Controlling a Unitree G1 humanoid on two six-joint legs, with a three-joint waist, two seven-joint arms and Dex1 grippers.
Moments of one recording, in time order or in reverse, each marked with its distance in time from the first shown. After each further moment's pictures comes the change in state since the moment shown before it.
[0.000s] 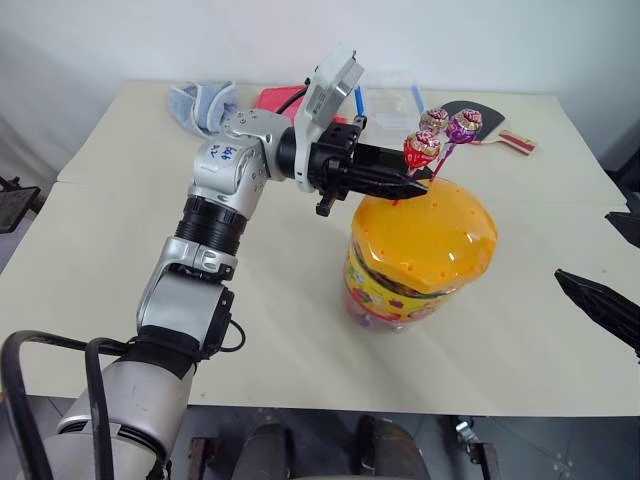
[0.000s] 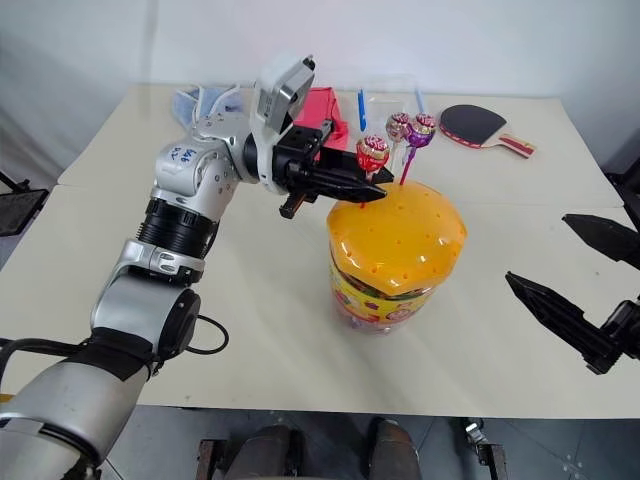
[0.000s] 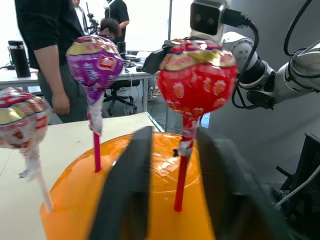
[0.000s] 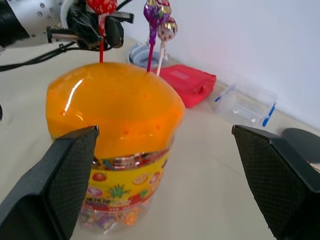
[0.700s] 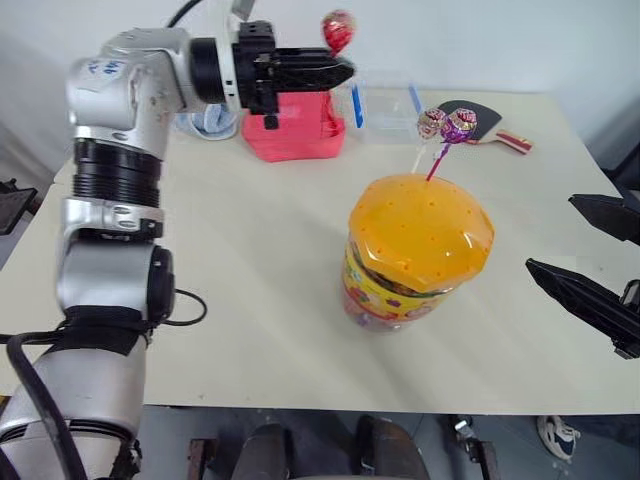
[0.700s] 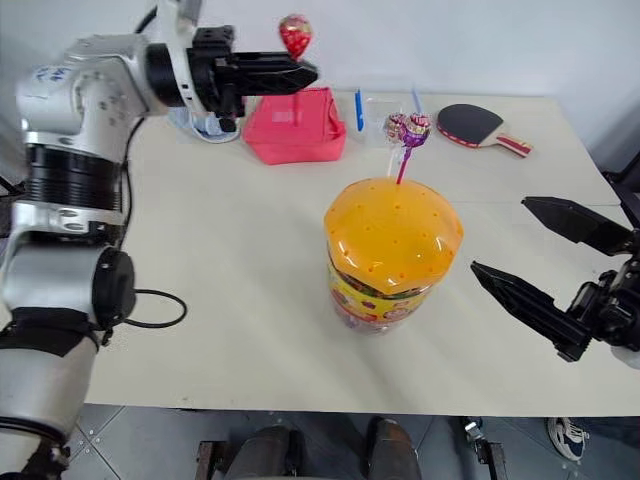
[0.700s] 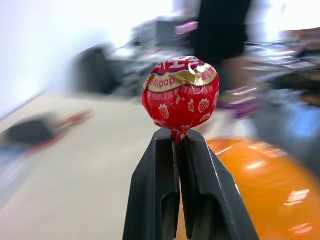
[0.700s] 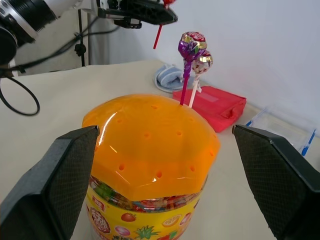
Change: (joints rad) left arm -0.093 0.288 0.086 -0.002 0.131 0.238 0.355; right arm -0.087 -0.080 0.118 -0.003 0.096 -0.018 -0.058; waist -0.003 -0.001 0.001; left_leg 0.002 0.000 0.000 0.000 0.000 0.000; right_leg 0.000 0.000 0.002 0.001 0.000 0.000
